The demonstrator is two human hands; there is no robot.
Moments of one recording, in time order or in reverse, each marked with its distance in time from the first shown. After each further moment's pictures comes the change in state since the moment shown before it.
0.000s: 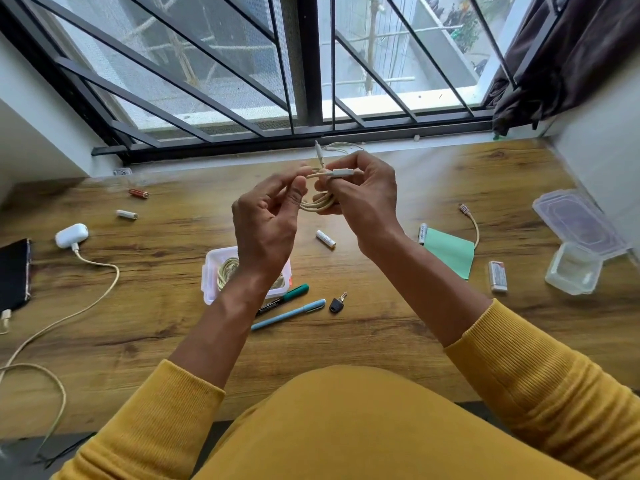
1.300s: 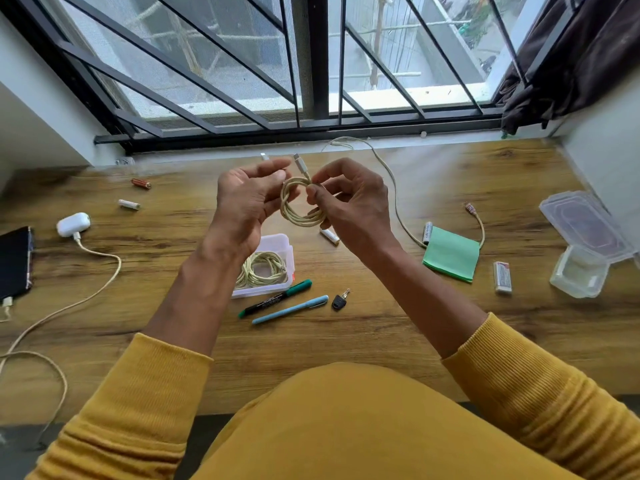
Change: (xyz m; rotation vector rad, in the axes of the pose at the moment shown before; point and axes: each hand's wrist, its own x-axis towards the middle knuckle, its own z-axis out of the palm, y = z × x) left_hand 0.038 -0.013 -0.026 -0.505 -0.080 -0.715; right_hand -0.012 0.013 0.010 -0.191 -0.117 -0.182
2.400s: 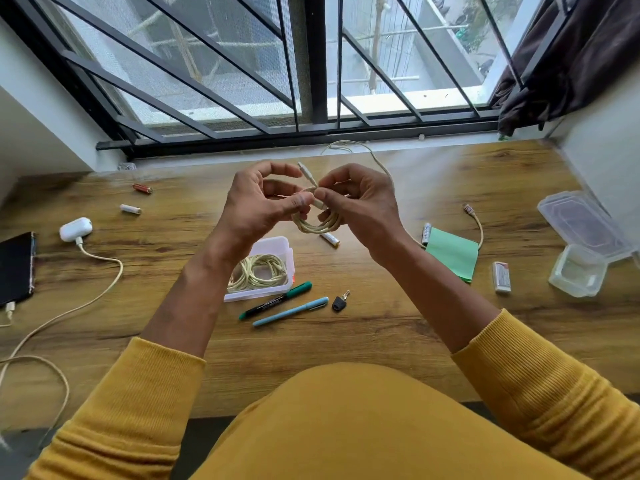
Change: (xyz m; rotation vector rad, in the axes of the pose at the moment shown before) left_hand -0.007 0.001 -0.005 0.374 -0.219 0.176; right_hand 0.007 0.008 -0.018 0.139 -0.084 0.065
